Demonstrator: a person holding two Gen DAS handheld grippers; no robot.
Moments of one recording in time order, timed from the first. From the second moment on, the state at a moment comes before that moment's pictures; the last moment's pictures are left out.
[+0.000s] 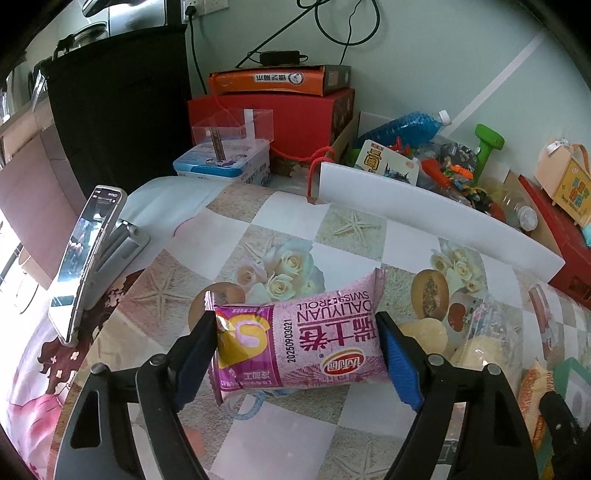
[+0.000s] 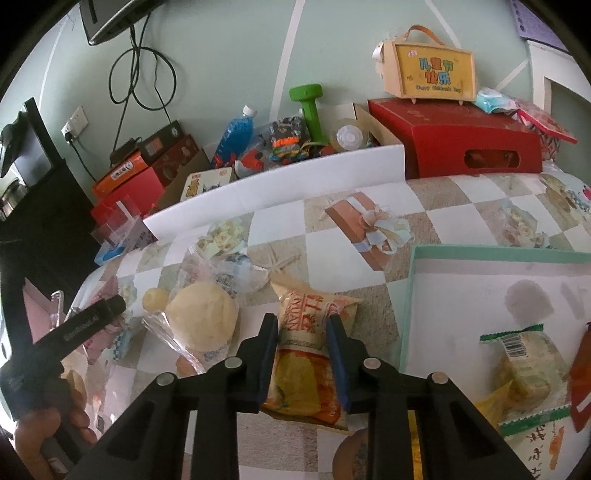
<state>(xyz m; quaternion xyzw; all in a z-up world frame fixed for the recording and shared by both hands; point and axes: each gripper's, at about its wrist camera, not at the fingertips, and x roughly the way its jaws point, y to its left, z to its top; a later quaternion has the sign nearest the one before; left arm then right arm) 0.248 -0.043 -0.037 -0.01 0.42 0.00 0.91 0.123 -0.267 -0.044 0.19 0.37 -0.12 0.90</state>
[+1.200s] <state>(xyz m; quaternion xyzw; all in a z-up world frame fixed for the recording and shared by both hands) 0.250 -0.037 -0.043 -0.02 0.43 0.00 0.90 0.144 -0.236 -0.072 0.10 0.44 -0.12 0.88</state>
